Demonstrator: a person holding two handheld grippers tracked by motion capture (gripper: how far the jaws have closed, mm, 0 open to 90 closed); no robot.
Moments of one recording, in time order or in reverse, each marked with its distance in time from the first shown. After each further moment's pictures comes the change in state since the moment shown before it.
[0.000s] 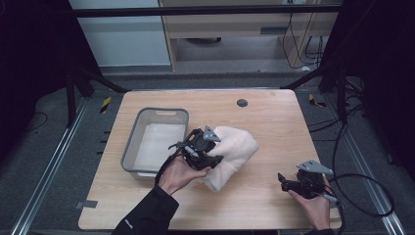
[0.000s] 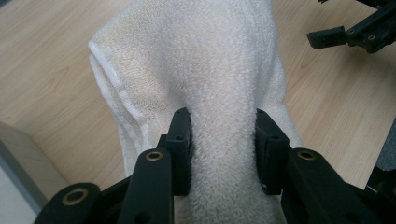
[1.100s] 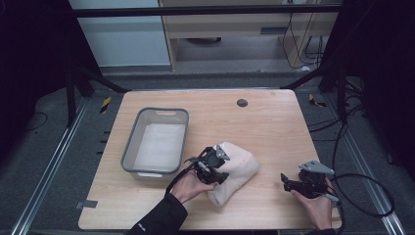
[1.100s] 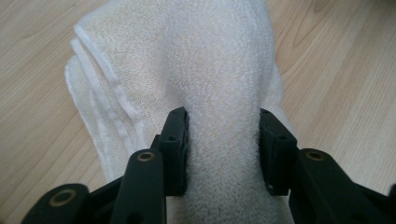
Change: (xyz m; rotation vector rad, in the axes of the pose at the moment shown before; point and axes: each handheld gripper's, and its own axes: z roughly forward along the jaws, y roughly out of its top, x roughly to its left) left arm -0.014 -0.034 0.070 0.099 -0.046 0.041; right arm -0.008 -0.005 0.003 0.024 -0.034 0.001
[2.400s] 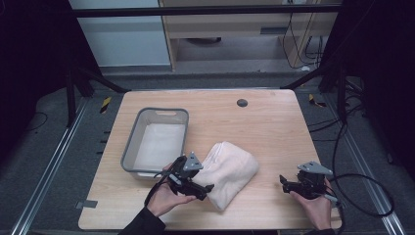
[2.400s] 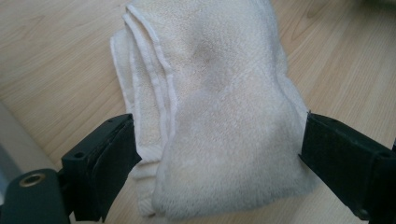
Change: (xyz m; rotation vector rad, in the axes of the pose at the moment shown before) left arm 0.009 -0.066 -0.046 -0.185 0.031 -0.041; right arm 0.002 -0.003 0.003 0.010 0.010 -0.004
